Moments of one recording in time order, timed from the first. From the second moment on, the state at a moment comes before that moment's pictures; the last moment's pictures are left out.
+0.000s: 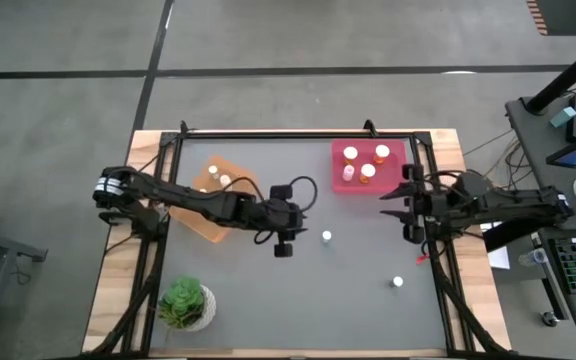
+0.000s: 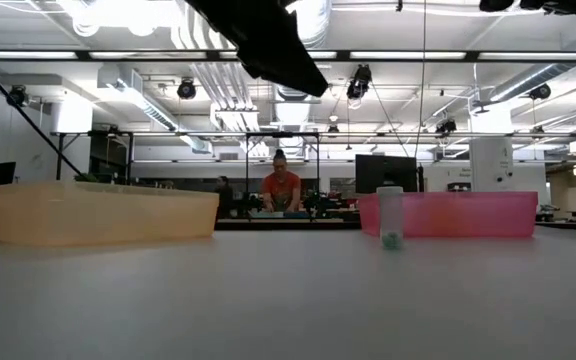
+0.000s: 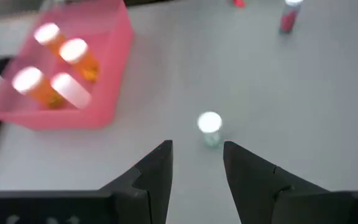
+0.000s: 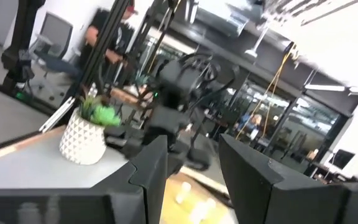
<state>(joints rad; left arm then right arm) -0.12 1.64 1.25 -0.26 -0.24 0.04 0.04 0.30 0.38 0.21 -0.14 -0.49</state>
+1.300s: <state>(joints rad) -0.06 1.99 1.46 -0.13 -0.05 0.04 0.04 0.17 0.36 0.16 -0.13 -0.49</state>
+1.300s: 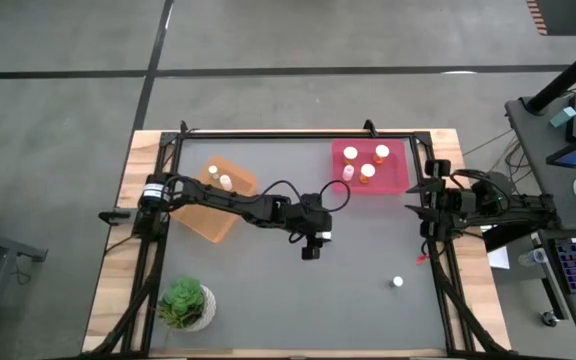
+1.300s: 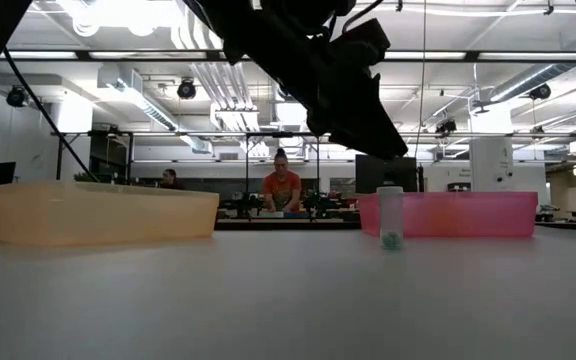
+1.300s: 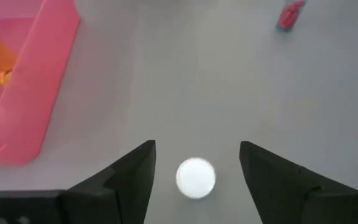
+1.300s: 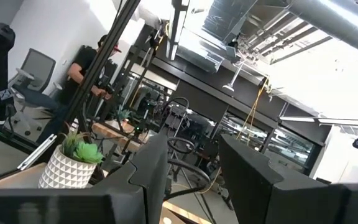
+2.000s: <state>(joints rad) -0.05 2.04 1.33 0.09 -0.03 -0.02 0.04 0.17 0.36 0.16 -0.12 -0.49</state>
